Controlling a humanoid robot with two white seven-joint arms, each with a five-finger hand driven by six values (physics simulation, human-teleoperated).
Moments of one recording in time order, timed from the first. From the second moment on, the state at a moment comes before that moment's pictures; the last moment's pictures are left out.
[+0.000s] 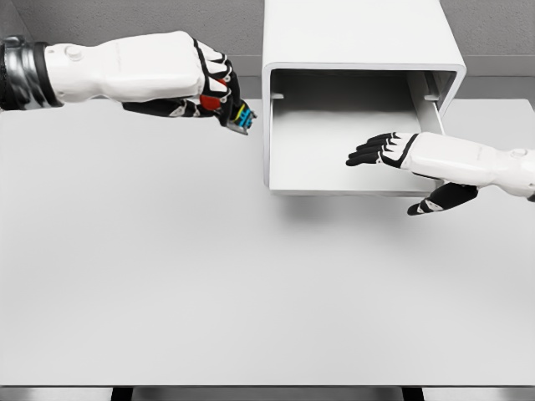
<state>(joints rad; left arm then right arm) -1.64 0.92 -1.70 -1.62 -0.05 -0.61 0.09 -1.15 -1.18 1.45 -1.68 -0.09 -0.61 0.07</state>
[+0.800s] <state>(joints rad) -1.63 0.77 -1.67 -1.58 -0.02 -0.61 0.09 -1.15 -1.19 1.46 -1.68 -0.09 -0.61 0.07</state>
